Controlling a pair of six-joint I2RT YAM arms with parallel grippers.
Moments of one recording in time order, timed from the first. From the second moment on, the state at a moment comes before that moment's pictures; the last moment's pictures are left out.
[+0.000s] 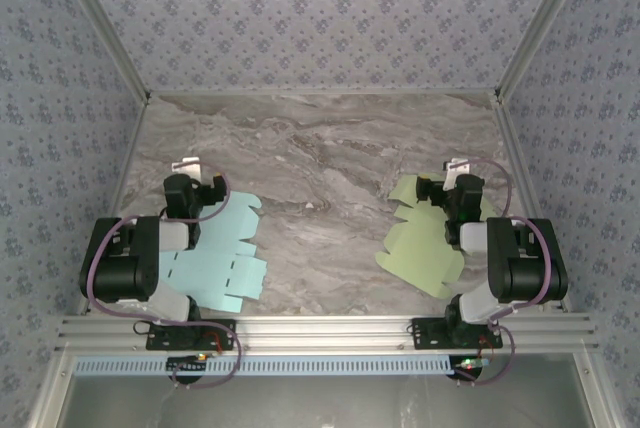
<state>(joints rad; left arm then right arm) 0.00 1.54 0.40 0.72 -0.07 -0.02 -0.04 1.52 0.38 0.70 -0.02 -0.02</state>
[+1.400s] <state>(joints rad) -0.03 1.00 0.53 -0.61 0.10 -0.79 1.07 1.83 1.12 -0.18 -0.35 -0.17</state>
